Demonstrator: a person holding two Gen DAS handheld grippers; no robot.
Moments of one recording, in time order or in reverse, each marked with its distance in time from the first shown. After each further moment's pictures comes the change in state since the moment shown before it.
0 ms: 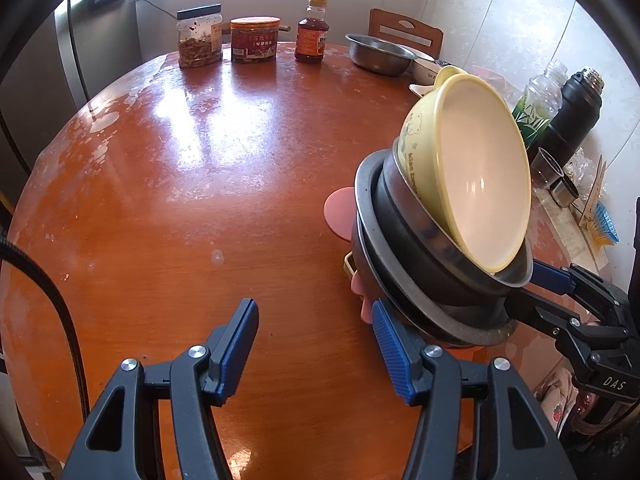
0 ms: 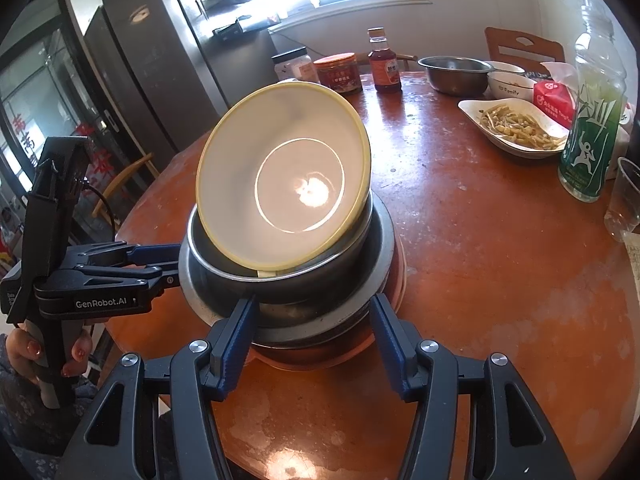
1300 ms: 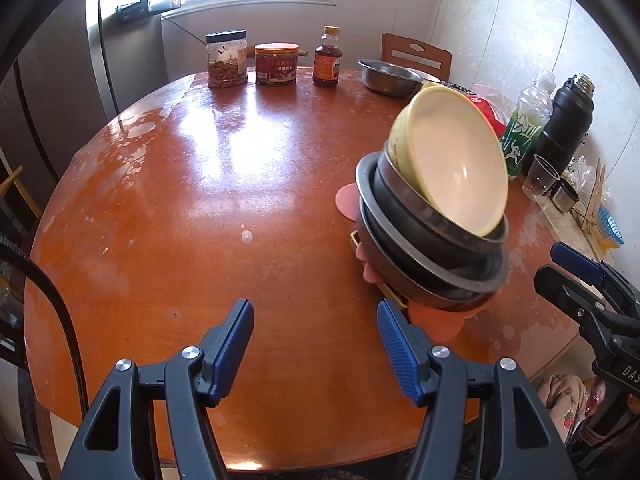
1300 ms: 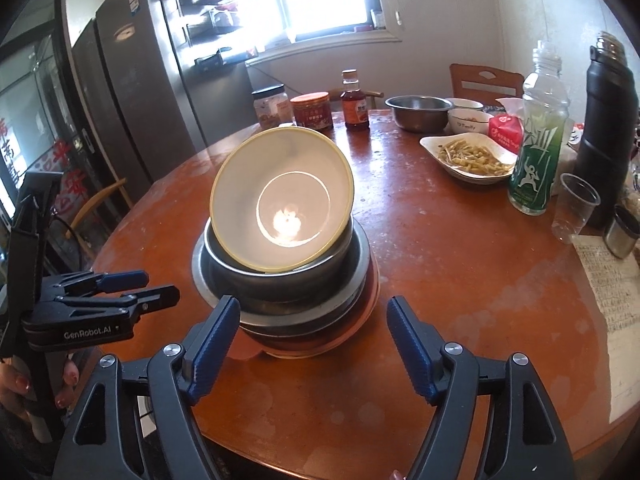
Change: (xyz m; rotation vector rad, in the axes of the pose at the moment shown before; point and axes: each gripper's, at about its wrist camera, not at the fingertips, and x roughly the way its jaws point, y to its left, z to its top) left arm -0.044 -0.011 -0.042 -0.020 -0.107 0.071; right arm -0.044 0.024 -0.023 0.002 -0.153 -0.164
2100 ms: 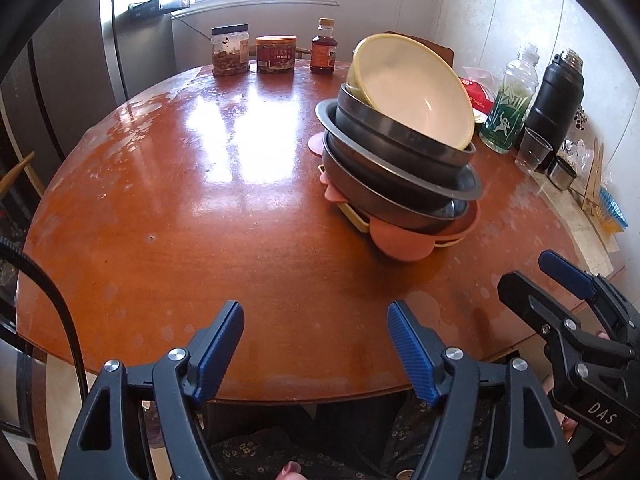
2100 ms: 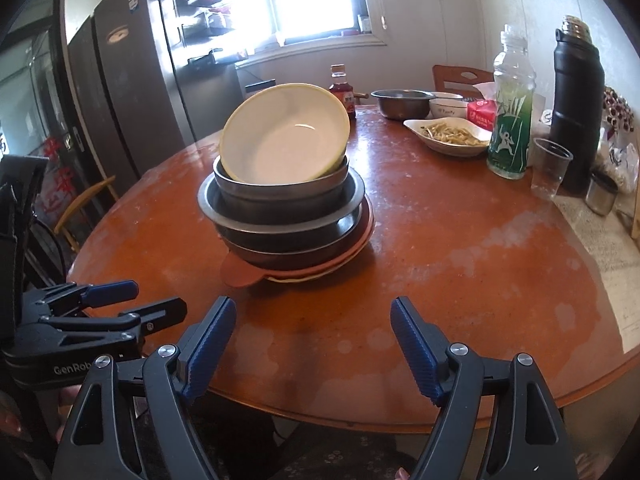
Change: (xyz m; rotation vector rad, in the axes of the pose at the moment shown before) left arm 0.001 -0.033 -0.059 -0.018 -0.013 0.042; right arm -0.009 0.011 -0.066 0.018 -0.027 -0.059
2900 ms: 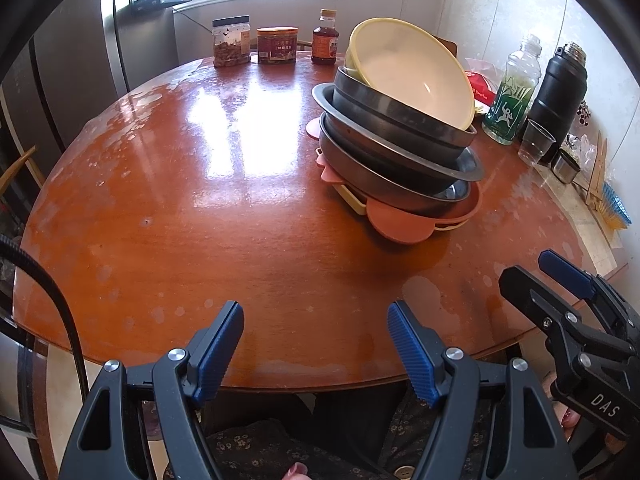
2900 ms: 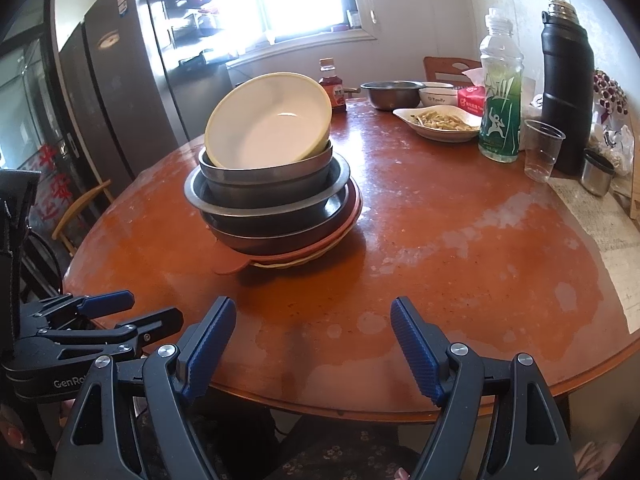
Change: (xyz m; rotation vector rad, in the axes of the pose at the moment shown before) left arm 0.003 -0.002 -0.008 -0.007 0.023 0.008; right arm 0.003 -0.008 -0.008 0.033 0.019 0.013
